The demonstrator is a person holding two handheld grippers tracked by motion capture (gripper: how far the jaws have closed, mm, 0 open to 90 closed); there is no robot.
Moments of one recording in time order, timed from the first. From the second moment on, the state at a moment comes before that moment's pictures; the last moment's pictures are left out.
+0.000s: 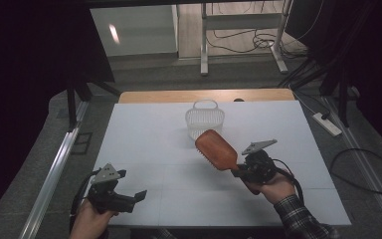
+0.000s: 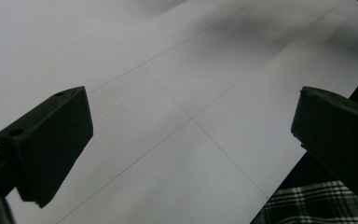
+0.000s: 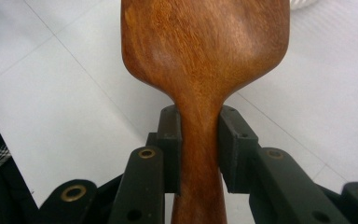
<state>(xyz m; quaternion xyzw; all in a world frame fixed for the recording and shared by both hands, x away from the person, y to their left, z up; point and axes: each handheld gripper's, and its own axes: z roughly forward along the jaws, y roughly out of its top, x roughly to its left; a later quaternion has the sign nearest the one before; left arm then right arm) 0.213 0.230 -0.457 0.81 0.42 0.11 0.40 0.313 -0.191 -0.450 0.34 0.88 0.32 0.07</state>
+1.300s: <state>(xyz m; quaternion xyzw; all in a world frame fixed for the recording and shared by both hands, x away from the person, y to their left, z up) 0.270 0.177 -0.428 0.80 0.37 0.06 0.47 0.303 -0.194 -0.429 0.33 0.86 0.39 0.09</state>
